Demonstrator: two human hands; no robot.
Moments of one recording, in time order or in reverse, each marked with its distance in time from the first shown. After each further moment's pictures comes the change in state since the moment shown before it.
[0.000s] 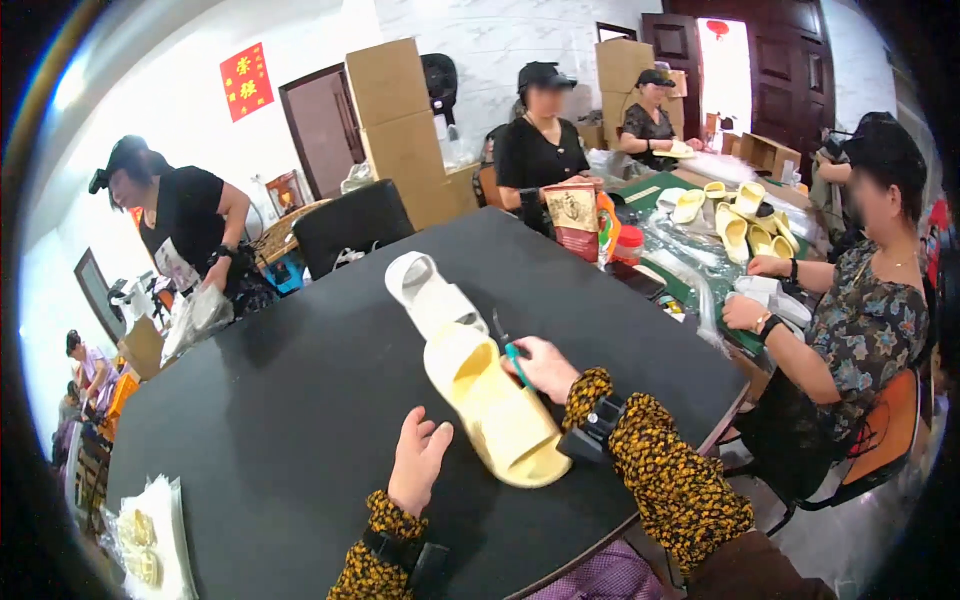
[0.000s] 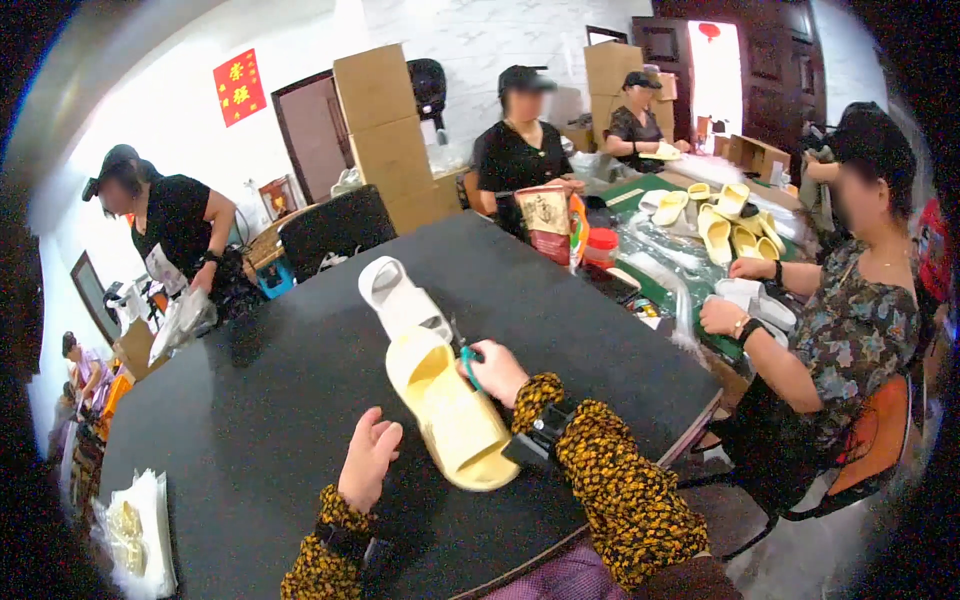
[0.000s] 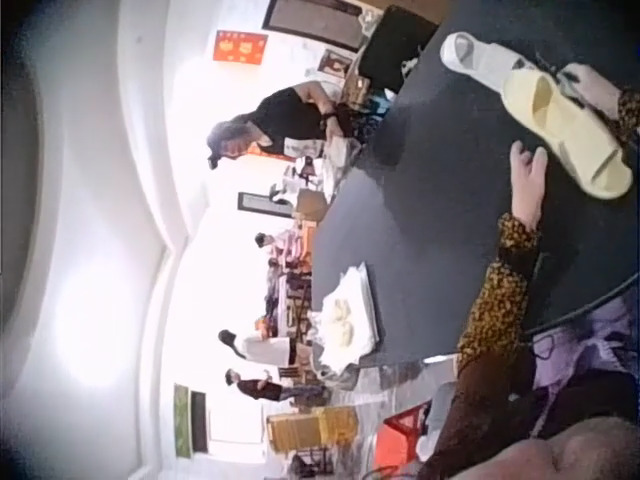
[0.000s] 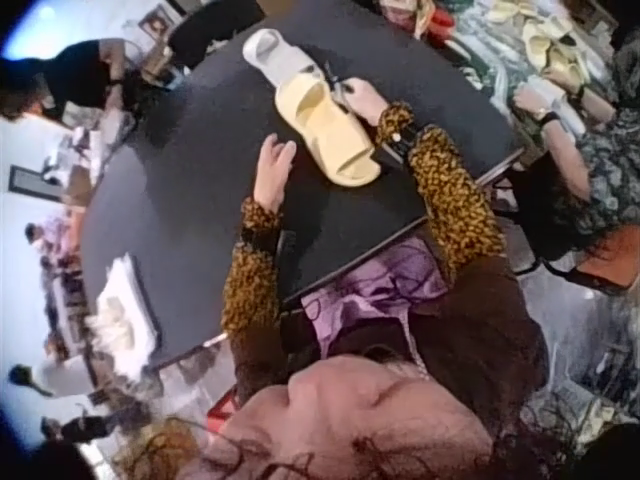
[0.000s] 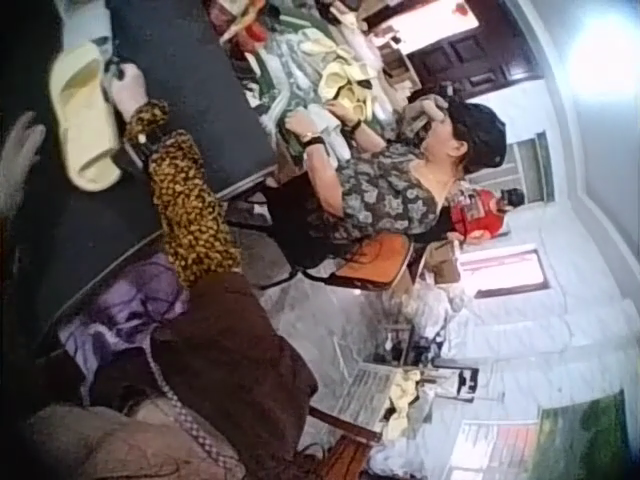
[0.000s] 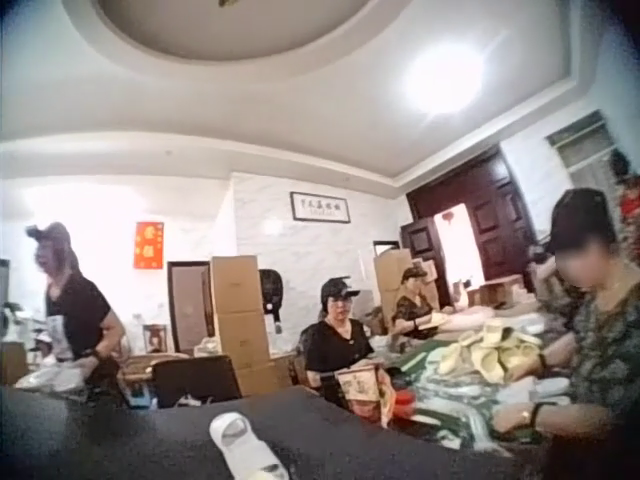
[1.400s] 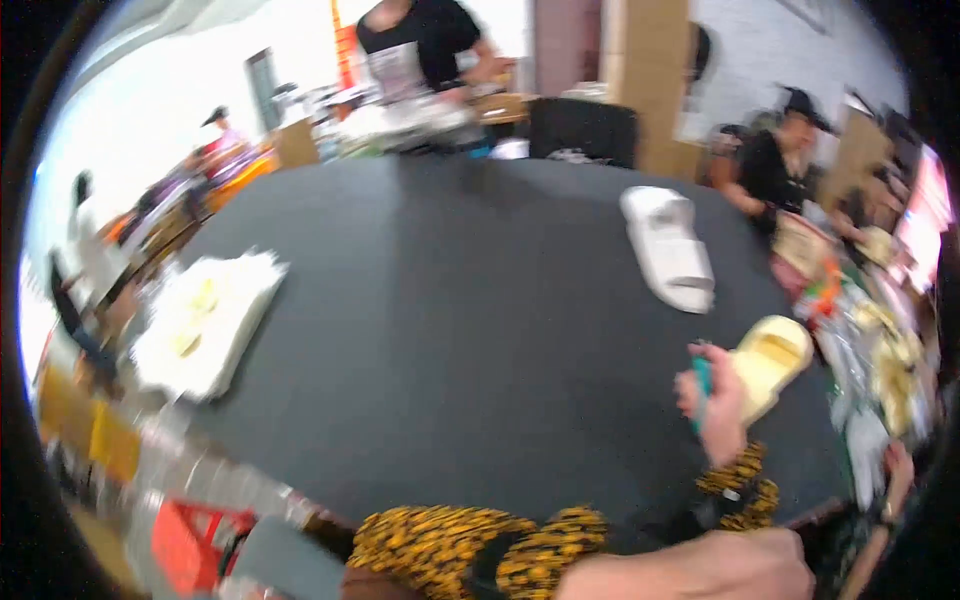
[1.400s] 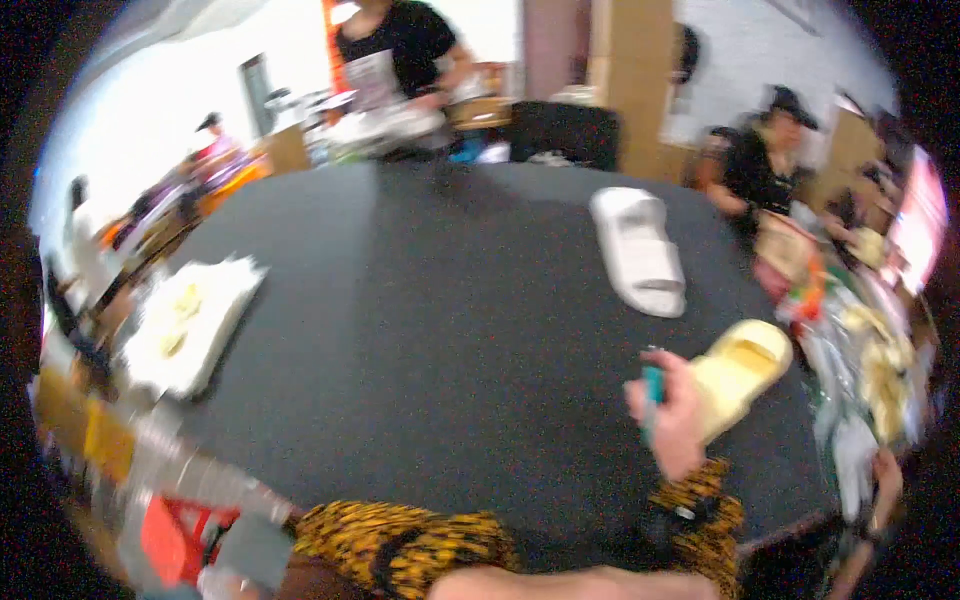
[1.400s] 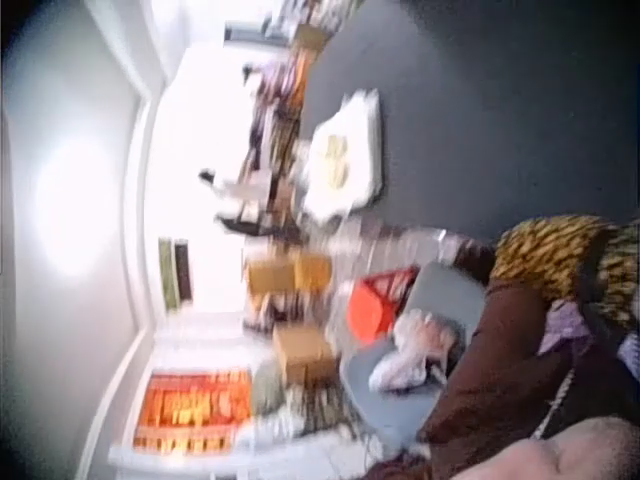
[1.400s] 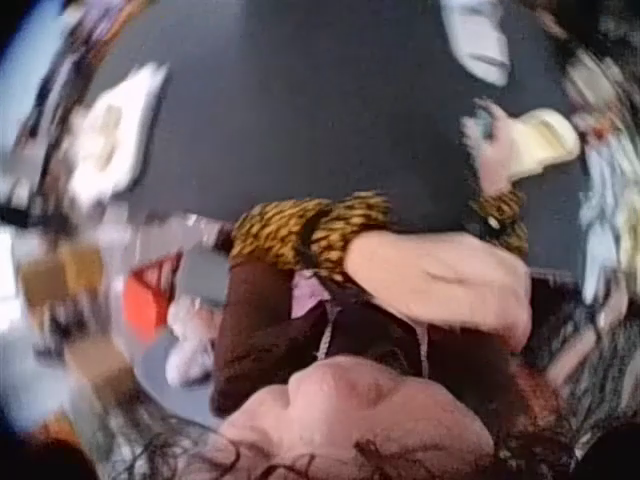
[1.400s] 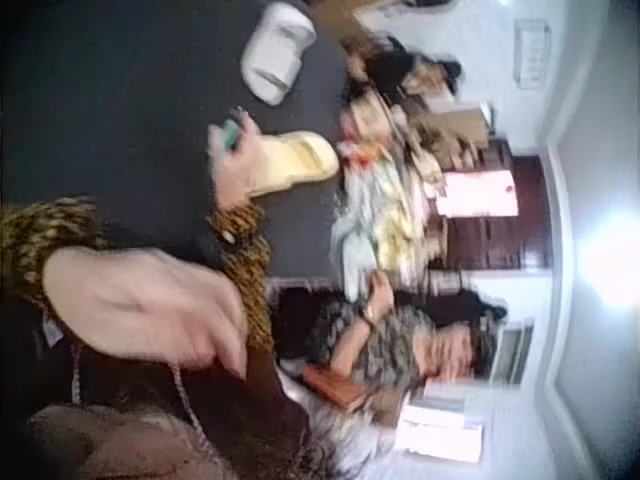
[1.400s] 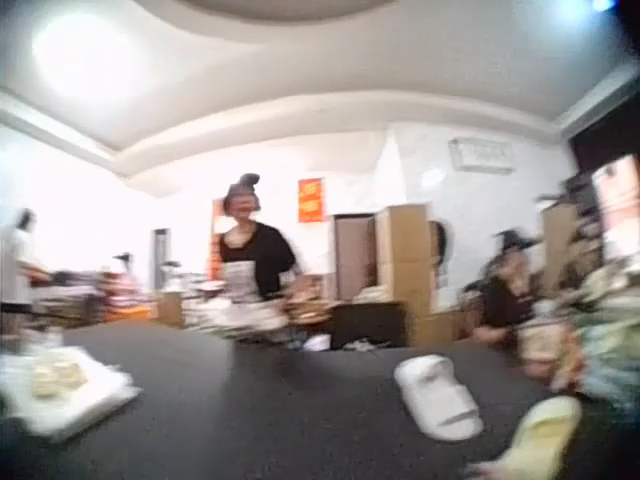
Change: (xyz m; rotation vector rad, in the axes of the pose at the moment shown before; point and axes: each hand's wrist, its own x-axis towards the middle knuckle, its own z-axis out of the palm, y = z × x) left_hand -0.156 0.131 0.000 -0.613 -0.874 0.726; right_hand -0.085 -0.065 0.062 0.186 -0.144 -0.179
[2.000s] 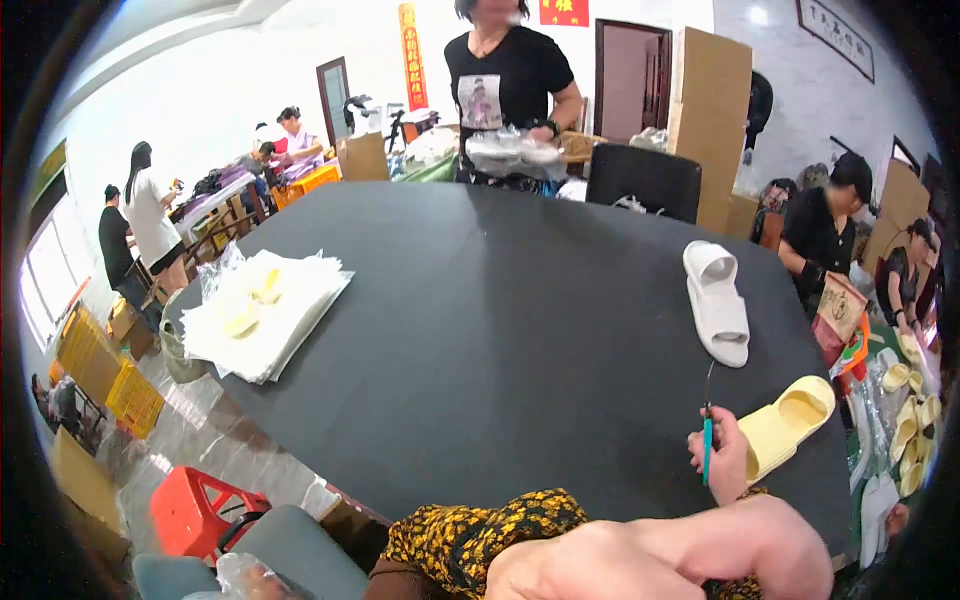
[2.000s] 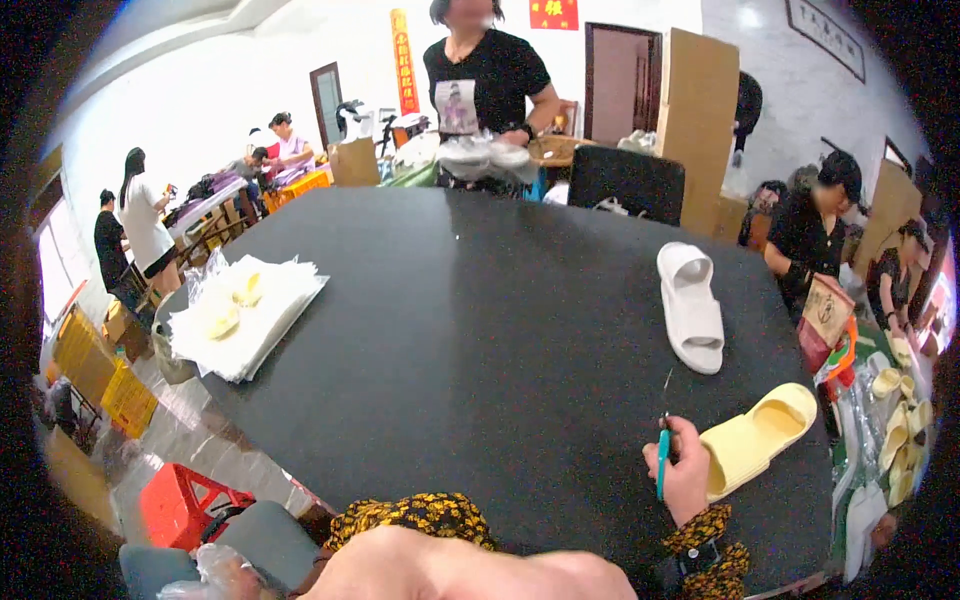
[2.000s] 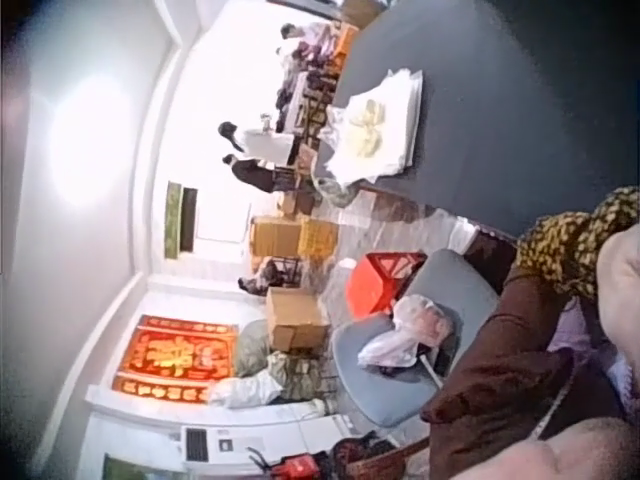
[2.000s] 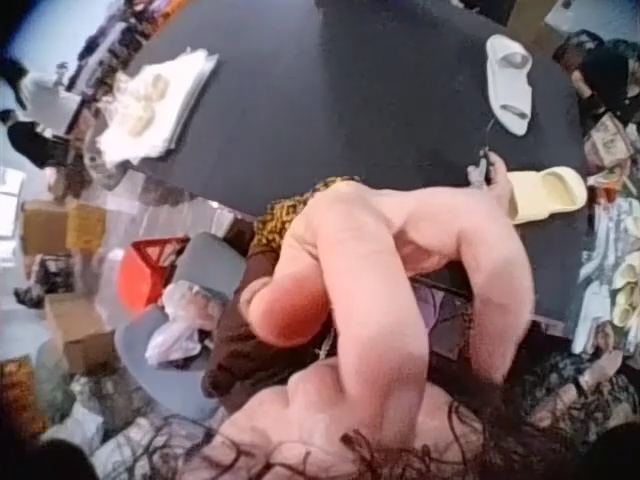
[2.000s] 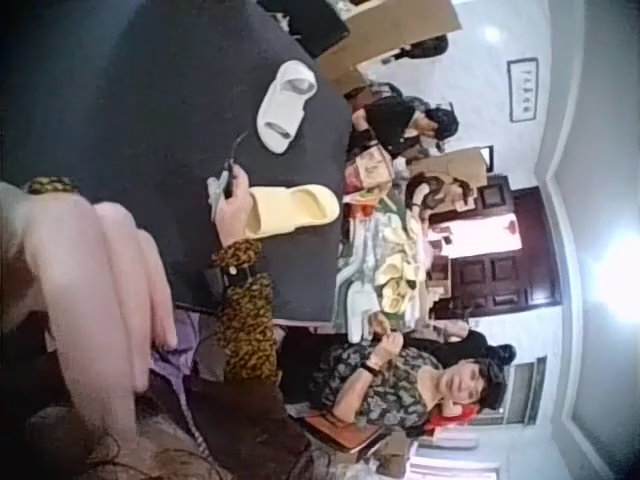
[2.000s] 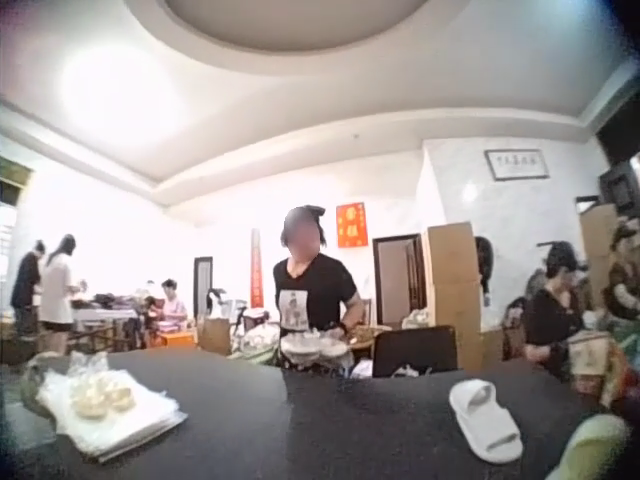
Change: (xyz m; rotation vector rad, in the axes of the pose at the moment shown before) left_hand 0.010 0.049 0.008 -0.157 0.226 0.634; right_hand -0.005 0.023 0.002 -0.038 -0.126 0.054
